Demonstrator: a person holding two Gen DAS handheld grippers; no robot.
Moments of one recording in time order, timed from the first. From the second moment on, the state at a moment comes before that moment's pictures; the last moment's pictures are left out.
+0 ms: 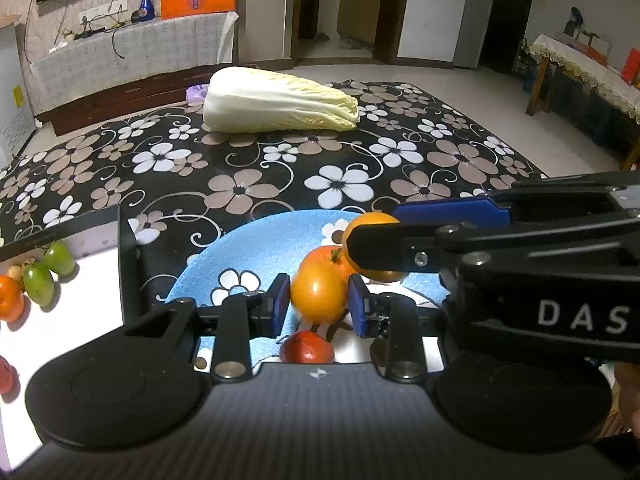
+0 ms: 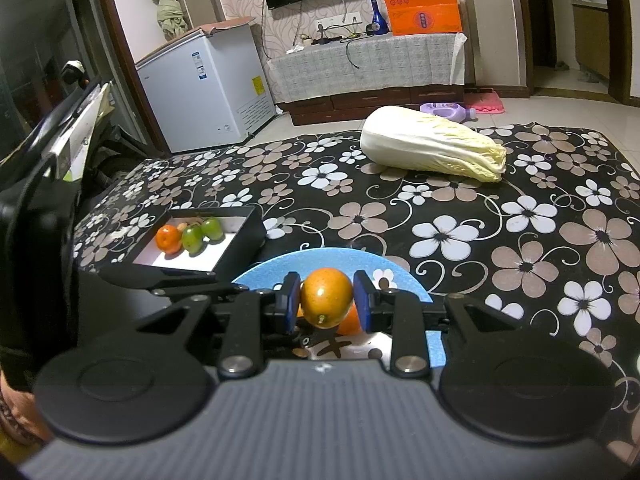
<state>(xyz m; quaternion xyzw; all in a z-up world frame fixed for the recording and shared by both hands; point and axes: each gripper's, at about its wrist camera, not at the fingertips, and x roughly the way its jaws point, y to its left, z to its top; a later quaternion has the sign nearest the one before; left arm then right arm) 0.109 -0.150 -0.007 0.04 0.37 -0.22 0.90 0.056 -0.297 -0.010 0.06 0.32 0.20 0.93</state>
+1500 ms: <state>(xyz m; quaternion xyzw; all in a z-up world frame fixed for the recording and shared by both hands) 0.090 -0.117 0.006 0.06 0.35 -0.22 0.91 0.068 -0.300 -0.027 0.07 0.36 0.18 0.91</state>
